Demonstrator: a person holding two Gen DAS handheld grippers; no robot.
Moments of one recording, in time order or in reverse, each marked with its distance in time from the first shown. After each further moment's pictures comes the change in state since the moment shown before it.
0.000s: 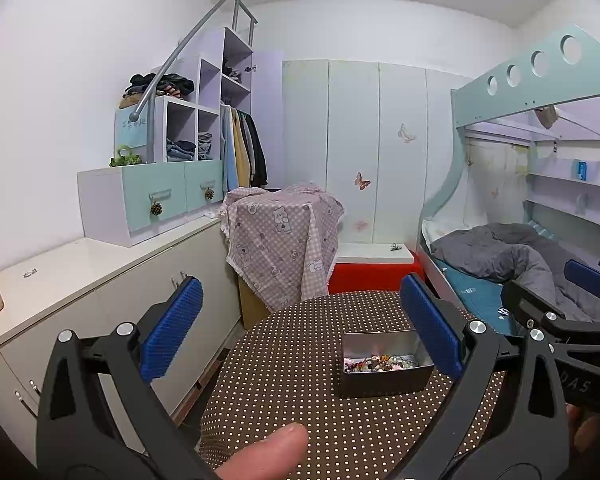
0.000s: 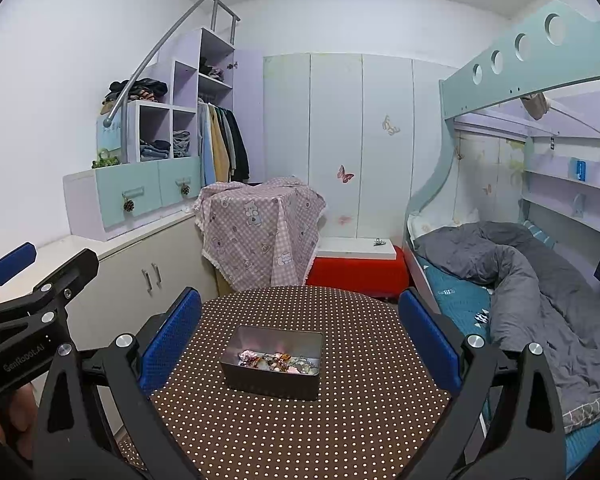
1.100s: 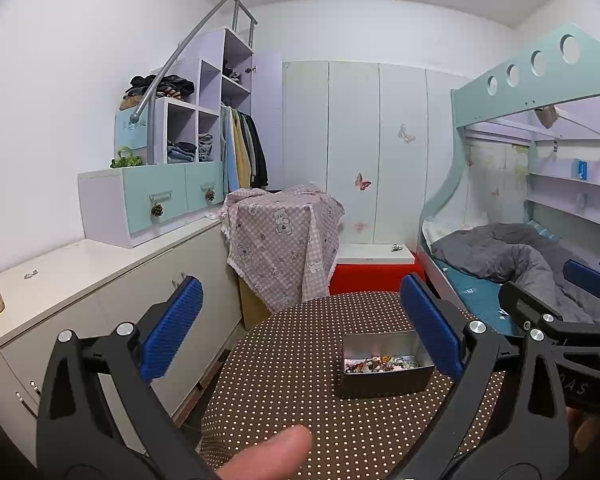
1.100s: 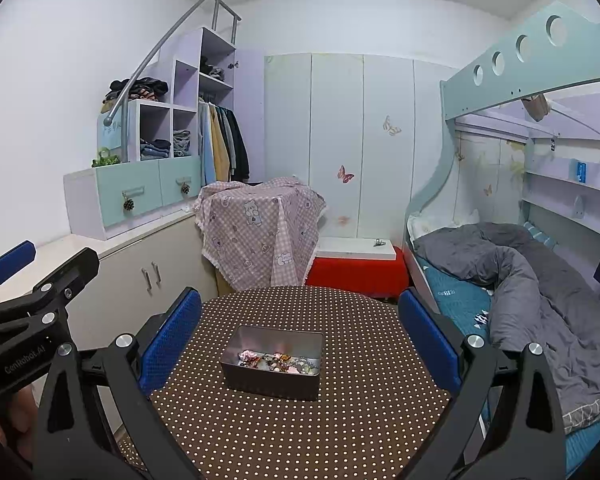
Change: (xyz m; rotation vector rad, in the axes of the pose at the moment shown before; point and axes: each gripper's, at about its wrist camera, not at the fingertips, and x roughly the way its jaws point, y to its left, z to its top) left arm 0.001 0.000 0.002 0.001 -0.003 0.001; right arm 0.001 0.000 0.001 0.000 0.002 0.001
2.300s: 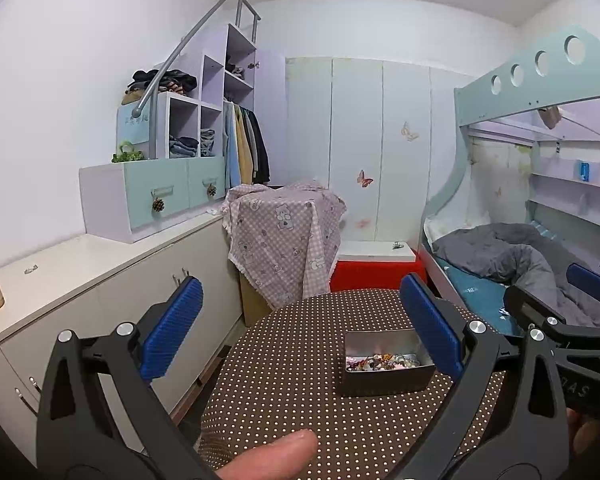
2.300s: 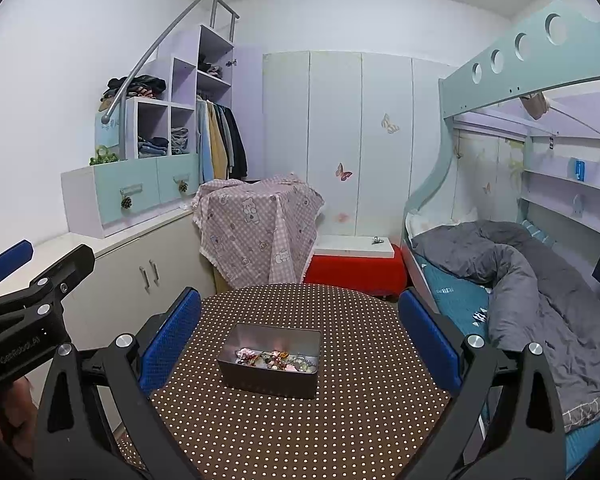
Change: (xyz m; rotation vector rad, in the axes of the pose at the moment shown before) left arm 0.008 0.011 0.003 -0.008 0.014 0.004; right arm 0.006 -0.003 -0.005 -0.004 0.006 -0.005
